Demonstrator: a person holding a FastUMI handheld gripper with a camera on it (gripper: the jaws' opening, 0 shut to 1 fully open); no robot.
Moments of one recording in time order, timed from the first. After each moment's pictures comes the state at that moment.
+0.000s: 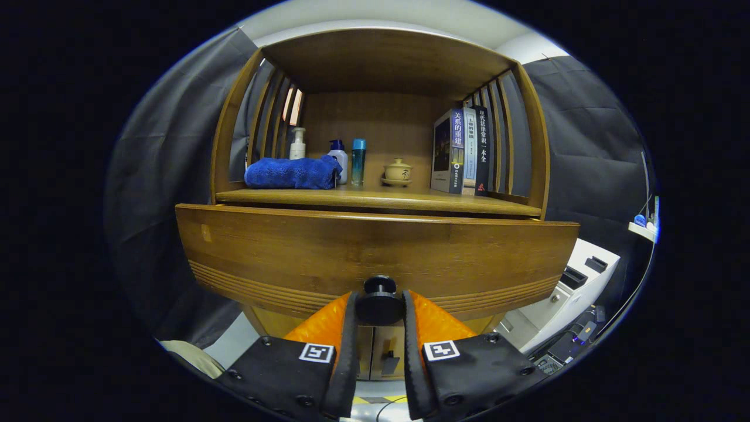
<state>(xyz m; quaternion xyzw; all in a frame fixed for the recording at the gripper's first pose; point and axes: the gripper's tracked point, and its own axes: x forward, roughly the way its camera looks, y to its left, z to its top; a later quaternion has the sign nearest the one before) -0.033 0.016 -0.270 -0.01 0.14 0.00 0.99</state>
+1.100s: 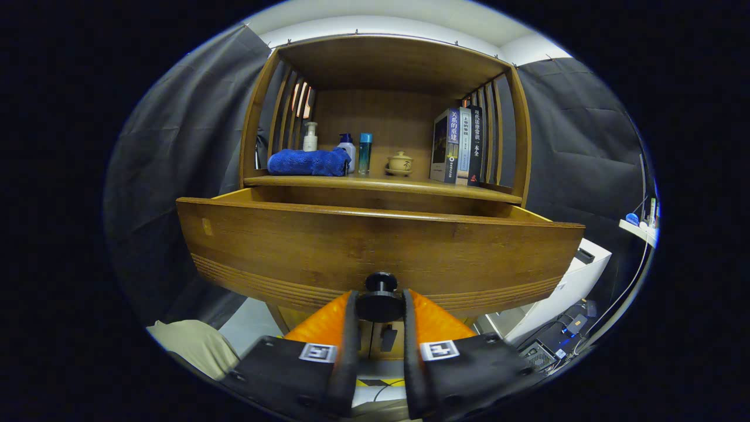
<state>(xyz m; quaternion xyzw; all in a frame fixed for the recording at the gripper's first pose) -0.097 0.019 -0.275 -0.02 0.17 0.01 0.99</state>
